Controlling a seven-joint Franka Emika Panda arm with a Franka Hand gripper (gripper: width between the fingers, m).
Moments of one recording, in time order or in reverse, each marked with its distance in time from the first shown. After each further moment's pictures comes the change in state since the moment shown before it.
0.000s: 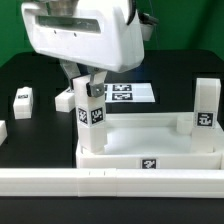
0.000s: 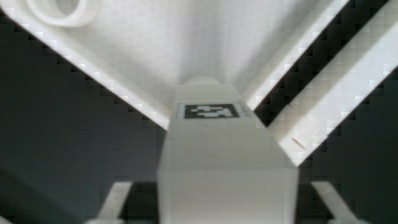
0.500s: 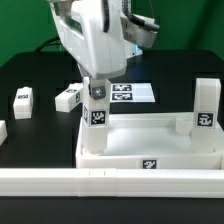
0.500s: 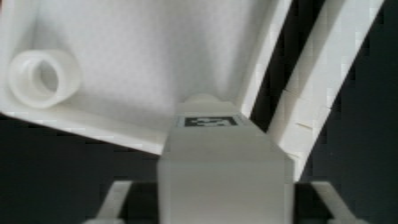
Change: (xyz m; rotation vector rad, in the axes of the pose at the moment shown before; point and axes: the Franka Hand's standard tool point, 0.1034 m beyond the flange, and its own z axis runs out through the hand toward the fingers) arm -0.005 -0.004 0.001 0.004 -0.005 0.220
